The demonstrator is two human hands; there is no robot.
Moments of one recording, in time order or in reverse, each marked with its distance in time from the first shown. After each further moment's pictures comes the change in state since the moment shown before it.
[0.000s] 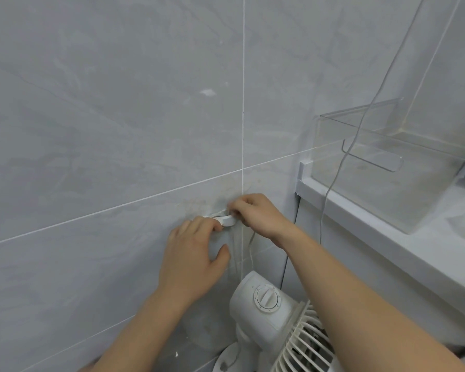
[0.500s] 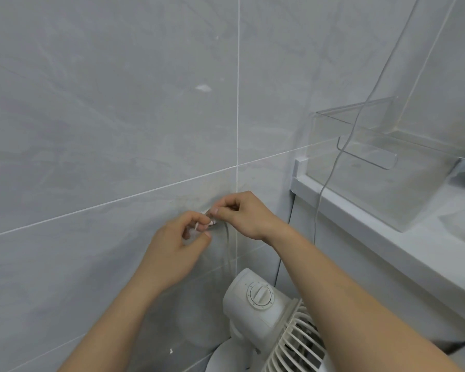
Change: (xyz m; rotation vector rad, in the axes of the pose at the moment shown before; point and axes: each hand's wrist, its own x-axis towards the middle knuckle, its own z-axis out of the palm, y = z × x) left_hand 0.007 -0.009 -0.025 -0.465 -0.125 -0.222; right_hand 0.007 0.010 0.010 -0.118 -0.045 -0.156
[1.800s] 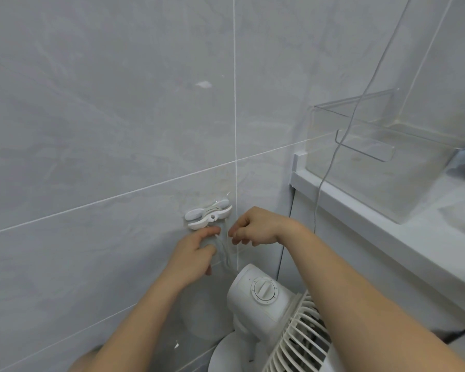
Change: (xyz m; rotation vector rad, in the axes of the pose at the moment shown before) left_hand -0.001 -0.012 0.042 -0.058 -0.173 -0.334; right_hand -0.010 0.030 -0.017 -0.265 -0.324 0.346
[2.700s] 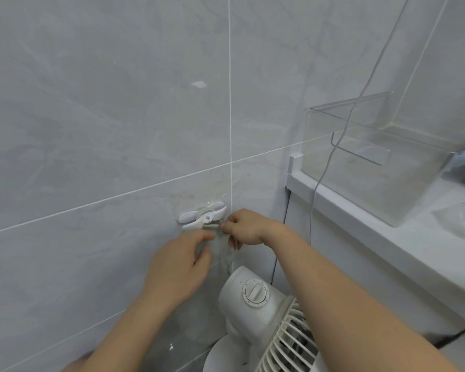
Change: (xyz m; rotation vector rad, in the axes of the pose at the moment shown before) left_hand -0.024 0.007 -0.011 0.429 0.194 0.326; right_hand 0.008 -0.013 0.009 0.030 0.008 0.014
